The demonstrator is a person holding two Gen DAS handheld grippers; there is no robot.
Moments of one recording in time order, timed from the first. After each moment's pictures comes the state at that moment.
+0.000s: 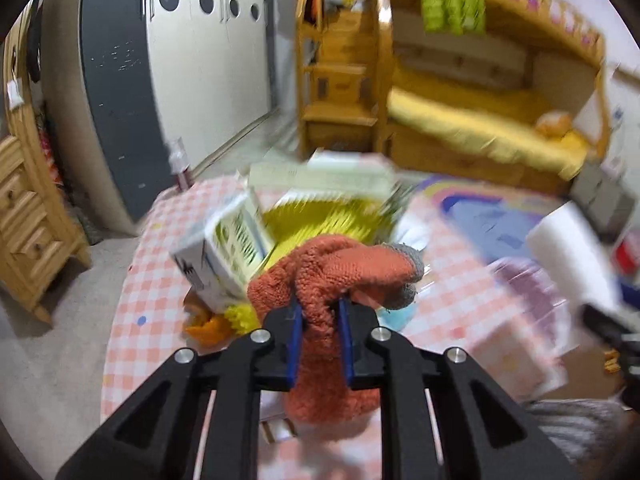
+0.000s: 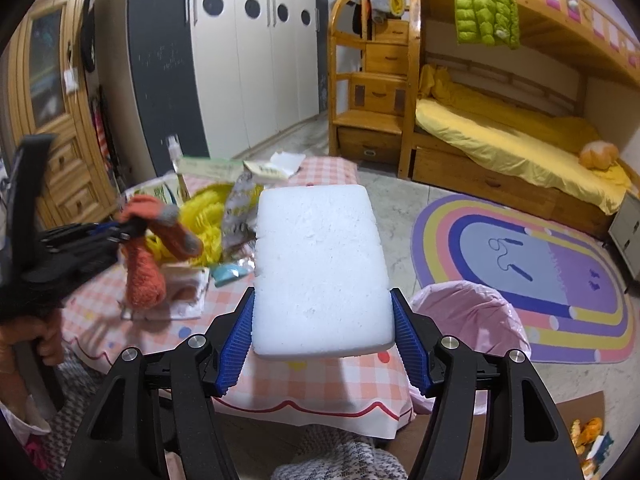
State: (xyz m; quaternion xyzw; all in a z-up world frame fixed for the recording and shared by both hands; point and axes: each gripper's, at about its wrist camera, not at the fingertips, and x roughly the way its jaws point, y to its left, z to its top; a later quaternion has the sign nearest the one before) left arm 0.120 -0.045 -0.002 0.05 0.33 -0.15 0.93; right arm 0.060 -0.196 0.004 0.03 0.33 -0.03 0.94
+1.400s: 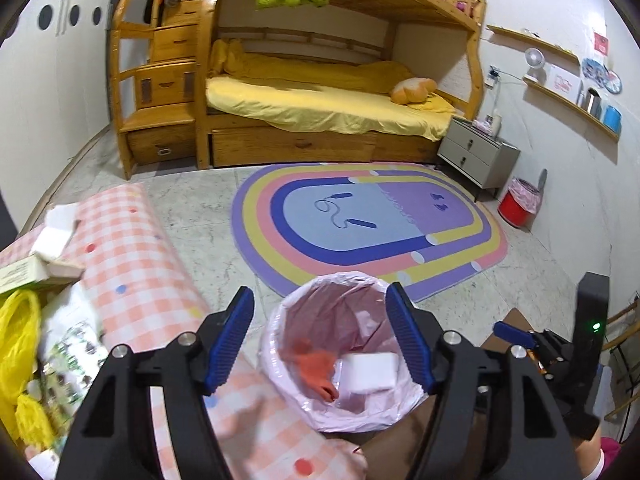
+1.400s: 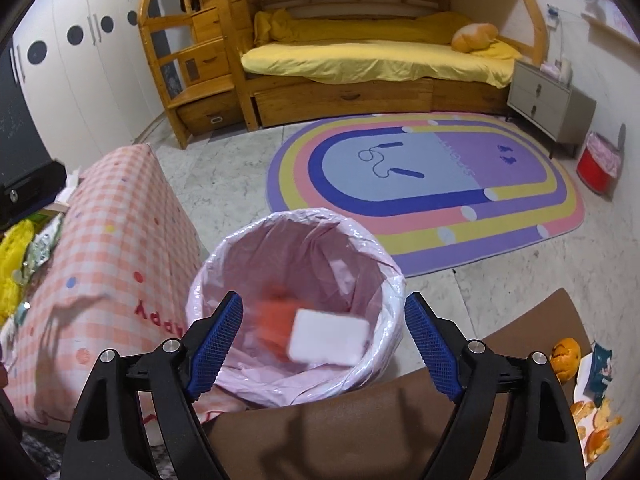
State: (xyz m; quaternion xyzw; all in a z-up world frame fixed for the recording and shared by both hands) left arm 0.142 -0.297 -0.034 0.07 0.35 -0.39 0.85; right arm 0.031 -0.405 -0.094 0.17 0.39 -0.24 0.87
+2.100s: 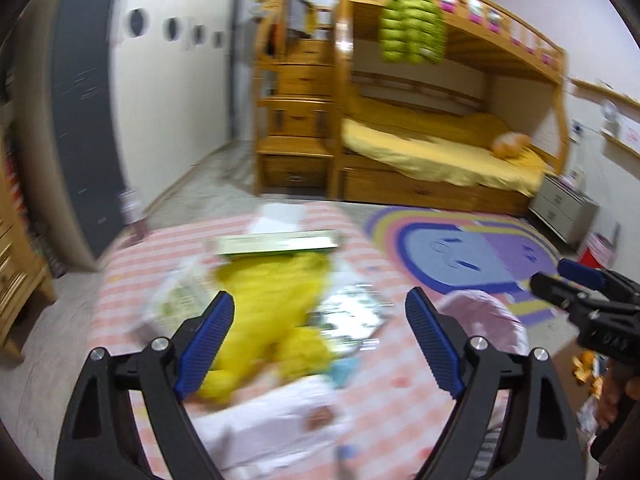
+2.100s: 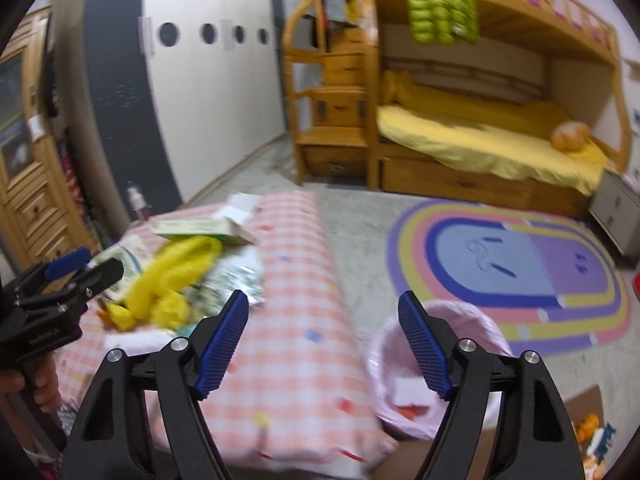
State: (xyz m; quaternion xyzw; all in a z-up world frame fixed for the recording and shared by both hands) left arm 0.135 -0.060 0.025 0.04 0.29 -0.20 0.93; right arm 0.096 -0.222 0.031 0.07 0.31 -0.08 0.95
